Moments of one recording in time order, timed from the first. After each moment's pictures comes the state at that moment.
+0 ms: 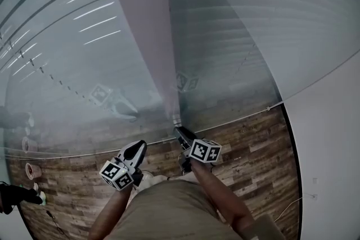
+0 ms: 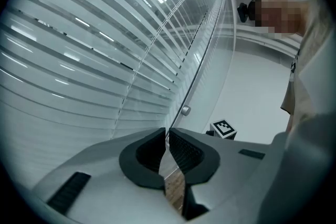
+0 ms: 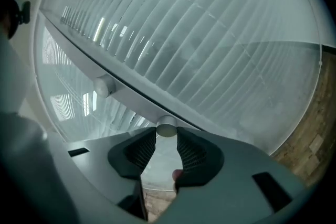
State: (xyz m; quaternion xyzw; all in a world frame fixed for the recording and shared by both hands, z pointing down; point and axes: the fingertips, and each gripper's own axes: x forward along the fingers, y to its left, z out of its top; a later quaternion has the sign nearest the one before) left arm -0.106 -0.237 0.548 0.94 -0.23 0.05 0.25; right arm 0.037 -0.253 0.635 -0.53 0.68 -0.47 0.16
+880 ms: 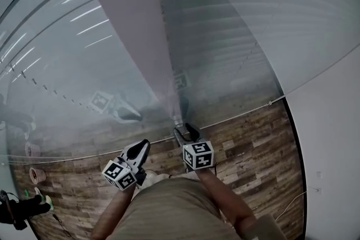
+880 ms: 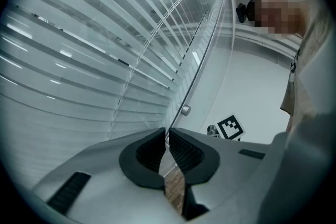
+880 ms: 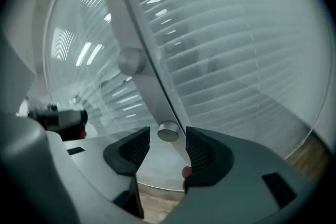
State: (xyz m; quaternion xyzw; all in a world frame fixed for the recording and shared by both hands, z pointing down) left arm -0.098 -0.246 0.552 0.94 -0.21 0.06 0.25; right arm 0.034 -0.256 0.630 -0.62 0.72 -0.31 -0.05
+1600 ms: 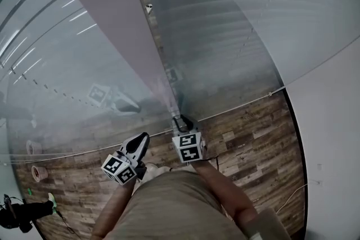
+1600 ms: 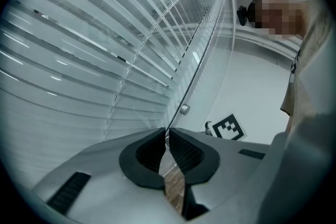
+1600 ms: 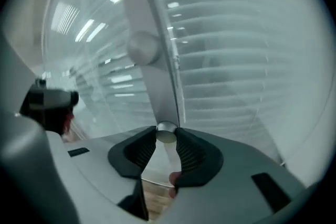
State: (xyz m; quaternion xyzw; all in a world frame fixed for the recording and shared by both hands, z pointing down) left arm -0.092 -0.242 0.552 0.94 -0.21 0.06 0.26; right arm 0.033 -0.262 0.629 -0.64 0.71 -0.25 -0.17
